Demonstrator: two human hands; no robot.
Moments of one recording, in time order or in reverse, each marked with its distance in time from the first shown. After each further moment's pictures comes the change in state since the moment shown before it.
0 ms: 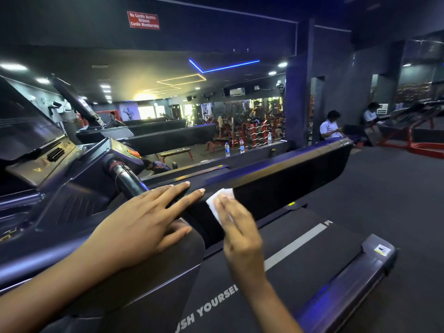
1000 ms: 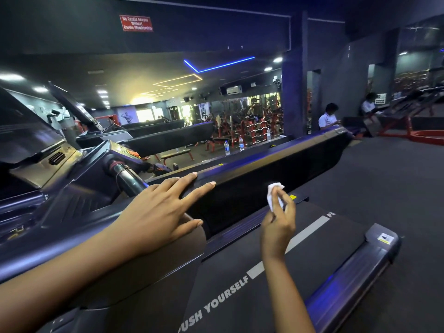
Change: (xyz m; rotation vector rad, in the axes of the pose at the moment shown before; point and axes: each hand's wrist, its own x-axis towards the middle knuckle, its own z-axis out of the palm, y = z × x) left_hand 0.015 0.009 0.001 0.007 0.006 0.052; right_hand -0.017 0.066 0.007 -0.046 0.284 0.560
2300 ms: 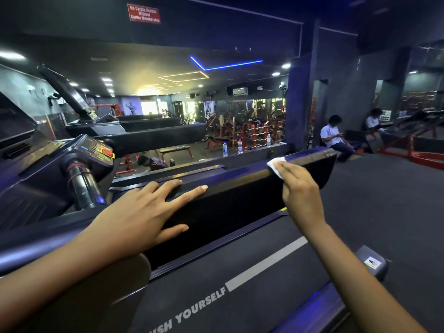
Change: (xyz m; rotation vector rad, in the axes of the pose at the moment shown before) left_hand 0.062 0.019 0.024 0.052 0.007 -0.053; right_hand 0.174 0.049 -0.018 -0.255 -0.403 -0.588
